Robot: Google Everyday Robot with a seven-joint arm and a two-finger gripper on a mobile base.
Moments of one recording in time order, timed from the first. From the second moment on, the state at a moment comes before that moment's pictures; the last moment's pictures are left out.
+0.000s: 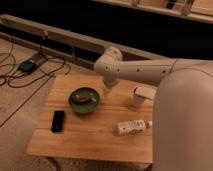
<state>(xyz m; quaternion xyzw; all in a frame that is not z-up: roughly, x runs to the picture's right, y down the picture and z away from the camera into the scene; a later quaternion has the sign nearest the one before) 0.041 0.005 0.831 -0.17 0.14 0.38 0.90</state>
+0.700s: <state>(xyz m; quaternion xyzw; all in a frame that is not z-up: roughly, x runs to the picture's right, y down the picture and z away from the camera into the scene) -0.001 0.022 0.885 -0.23 0.13 0.38 0.88</state>
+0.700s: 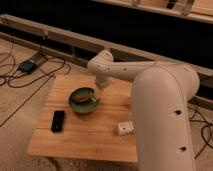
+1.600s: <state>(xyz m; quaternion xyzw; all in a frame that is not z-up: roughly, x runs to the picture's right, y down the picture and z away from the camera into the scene) -0.021 0.059 0.935 -0.26 0.12 0.37 0.88</state>
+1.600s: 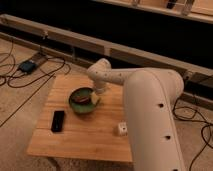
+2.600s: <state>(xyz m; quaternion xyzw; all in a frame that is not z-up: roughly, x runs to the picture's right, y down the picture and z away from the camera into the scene) 0.011 0.044 0.932 -0.27 0.13 0.38 0.87</state>
